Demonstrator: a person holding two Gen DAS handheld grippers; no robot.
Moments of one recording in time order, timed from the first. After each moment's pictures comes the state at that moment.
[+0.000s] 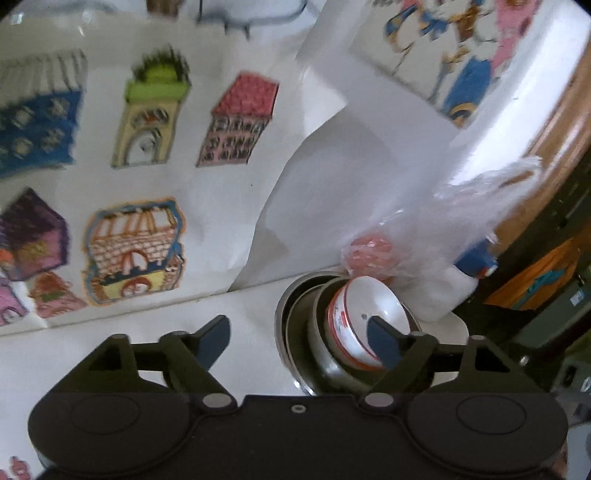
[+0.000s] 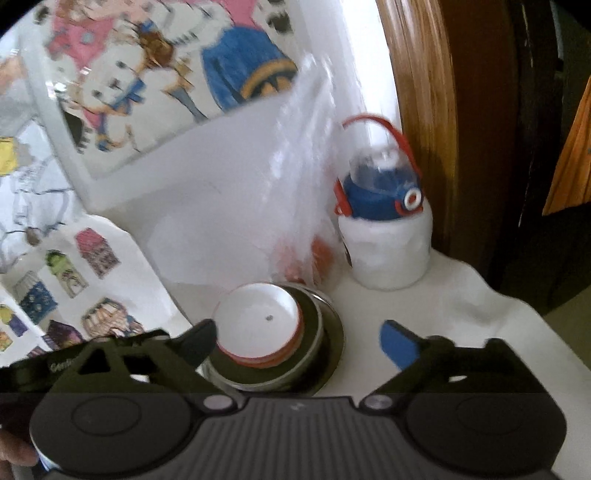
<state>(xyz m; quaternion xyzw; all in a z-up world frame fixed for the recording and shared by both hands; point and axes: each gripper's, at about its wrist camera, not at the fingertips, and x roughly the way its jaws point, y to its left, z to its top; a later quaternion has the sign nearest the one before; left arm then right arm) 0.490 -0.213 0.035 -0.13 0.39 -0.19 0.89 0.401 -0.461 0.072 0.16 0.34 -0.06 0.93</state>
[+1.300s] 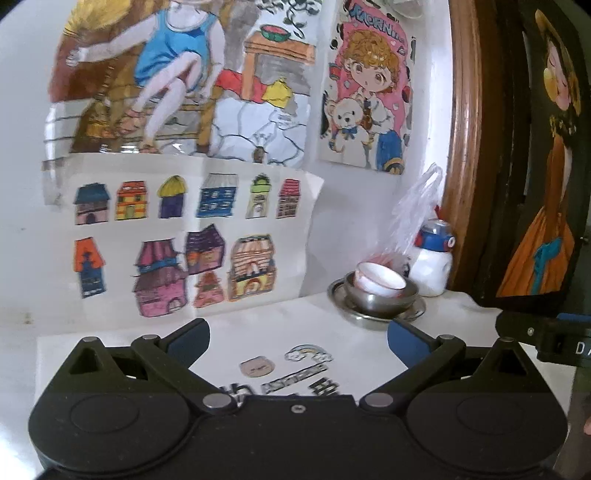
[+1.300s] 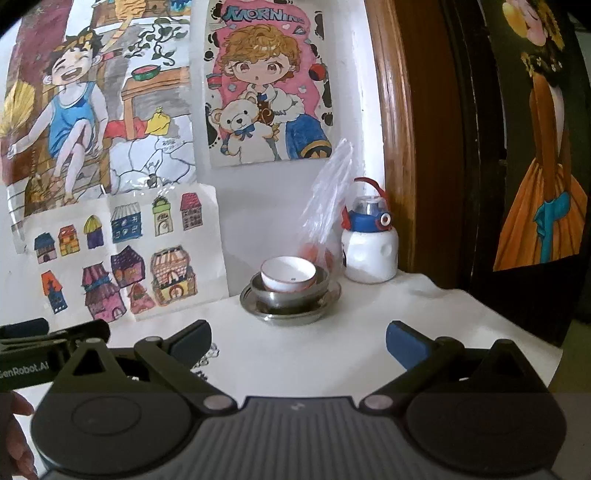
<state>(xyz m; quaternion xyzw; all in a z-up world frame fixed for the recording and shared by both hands) 0.229 -0.128 0.024 -0.01 0.16 -0.14 0.98 0.174 -0.362 0.043 0.06 0.18 -0.08 0.98</state>
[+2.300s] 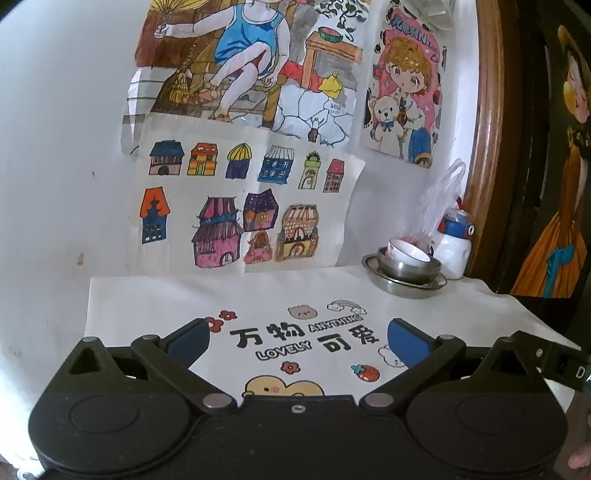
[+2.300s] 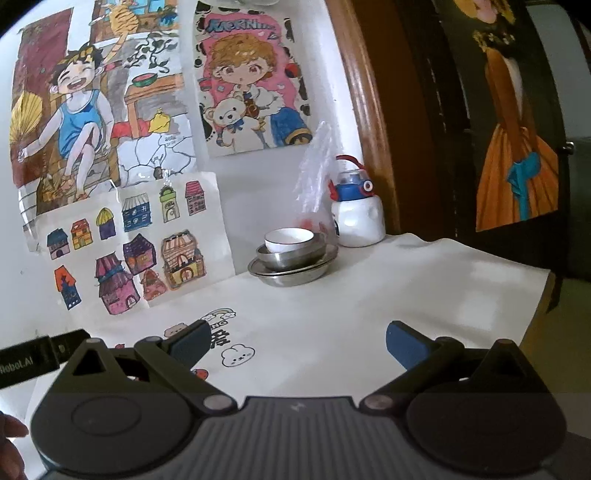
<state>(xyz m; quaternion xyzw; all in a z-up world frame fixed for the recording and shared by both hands) 0.172 -0.077 -0.010 -0.04 0.17 -0.11 0.98 0.112 -0.324 -0.009 0.12 0.16 -0.11 0.97</state>
